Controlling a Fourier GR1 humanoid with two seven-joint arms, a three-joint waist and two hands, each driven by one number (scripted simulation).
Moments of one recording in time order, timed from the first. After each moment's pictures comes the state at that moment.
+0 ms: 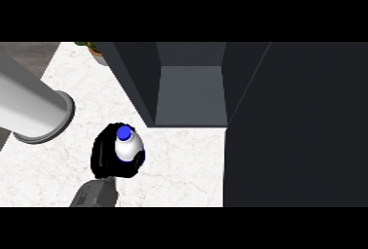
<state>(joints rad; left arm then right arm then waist) -0.18 0.00 0.00 -1.01 0.37 -0.15 -0.69 1.13 -0.11 -0.10 -2.43 -0.19 0.57 -0.48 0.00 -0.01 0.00</state>
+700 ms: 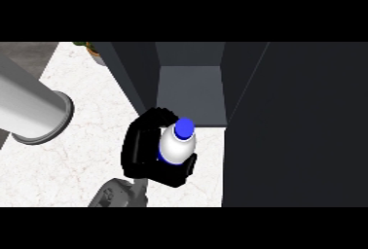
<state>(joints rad) -0.23 0.00 -0.44 -1.51 0.40 0.32 -0.36 1.07 -0.12 -0.11 -2.42 -0.19 0.57 -0.46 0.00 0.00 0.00</state>
